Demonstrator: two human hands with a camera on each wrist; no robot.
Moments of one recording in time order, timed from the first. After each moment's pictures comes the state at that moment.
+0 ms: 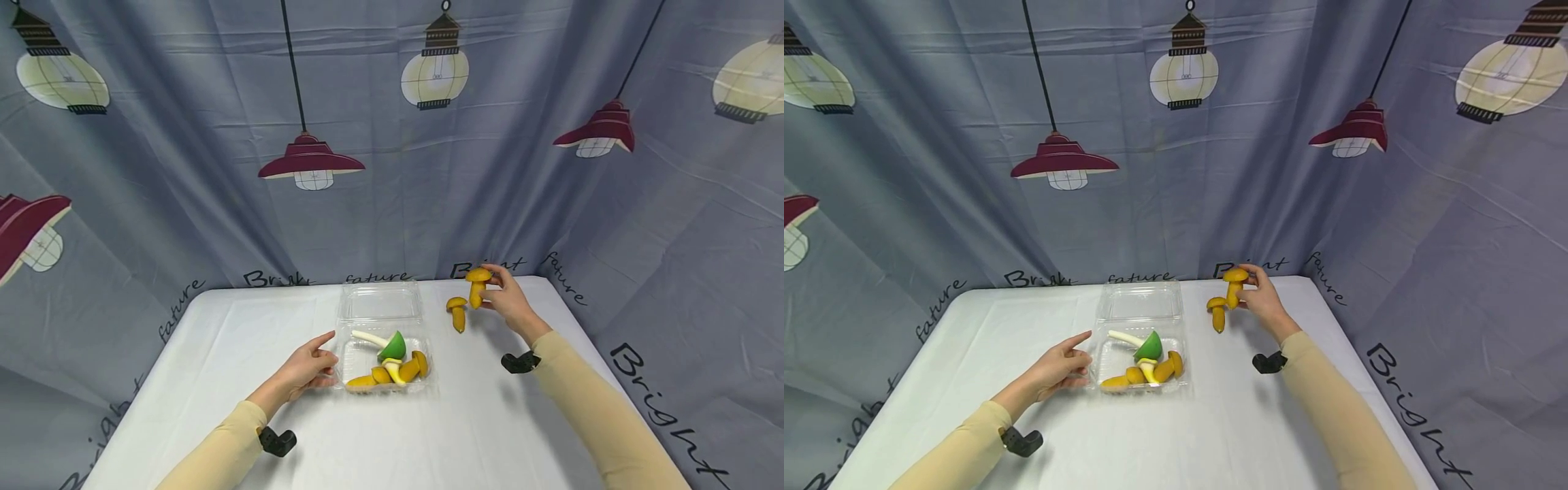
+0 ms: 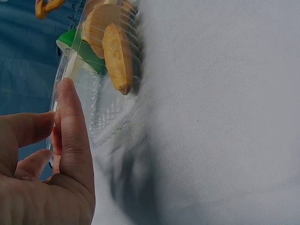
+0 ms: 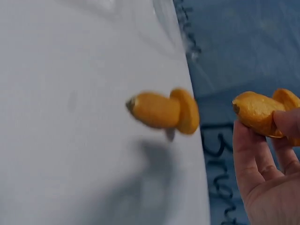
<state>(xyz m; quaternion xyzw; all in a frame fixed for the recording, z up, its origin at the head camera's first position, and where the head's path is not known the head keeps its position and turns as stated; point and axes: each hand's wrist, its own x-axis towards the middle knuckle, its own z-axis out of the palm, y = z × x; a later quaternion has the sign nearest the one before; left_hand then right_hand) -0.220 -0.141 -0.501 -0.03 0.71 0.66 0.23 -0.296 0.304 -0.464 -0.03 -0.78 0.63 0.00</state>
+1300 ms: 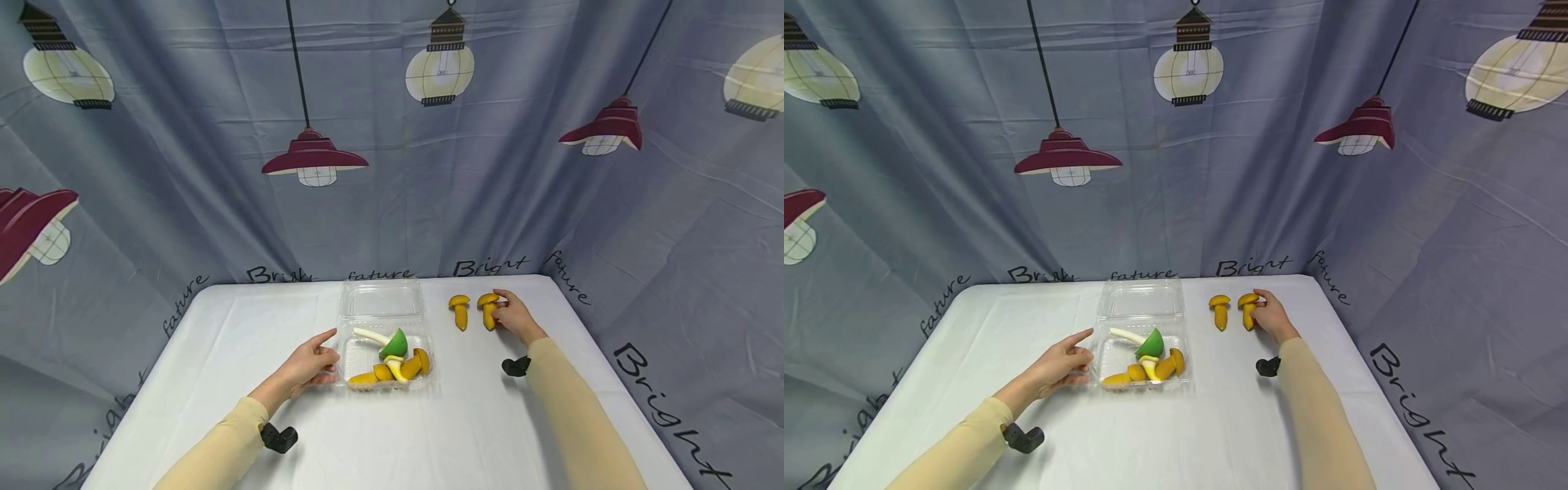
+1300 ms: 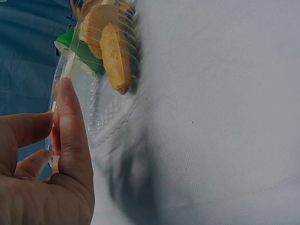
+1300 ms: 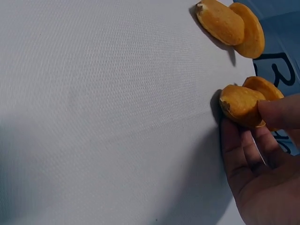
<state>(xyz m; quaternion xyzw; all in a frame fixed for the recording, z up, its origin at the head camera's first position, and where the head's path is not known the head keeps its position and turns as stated) -0.220 -0.143 -0.506 -0.04 0.71 0.66 0.23 -0.309 0.333 -0.530 -0.13 -0.83 0.54 -0.06</state>
